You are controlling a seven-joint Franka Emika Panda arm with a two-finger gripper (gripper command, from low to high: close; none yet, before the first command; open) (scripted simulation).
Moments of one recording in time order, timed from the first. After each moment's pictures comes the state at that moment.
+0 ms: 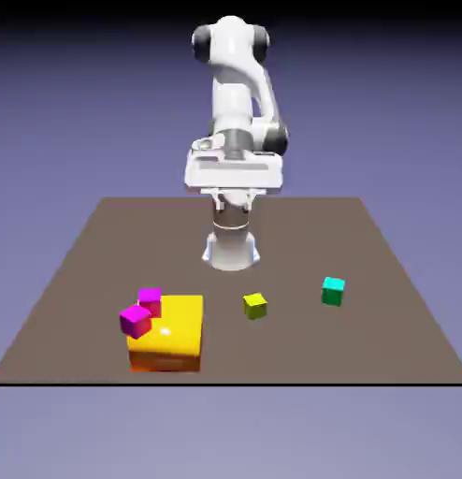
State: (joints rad) arm 0.00 -0.53 0.04 -2.82 0.01 3.01 0.73
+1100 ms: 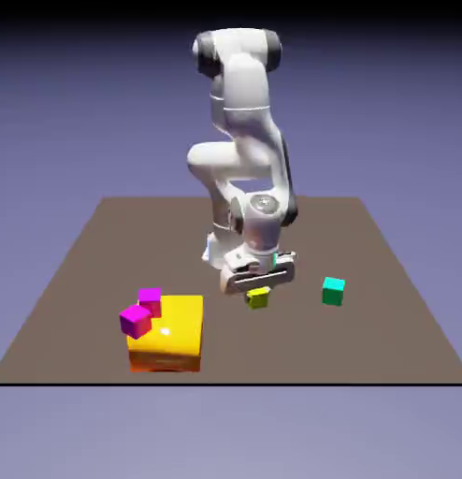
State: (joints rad) arm -0.10 -0.04 0.34 -2.95 -0.01 2.80 0.66
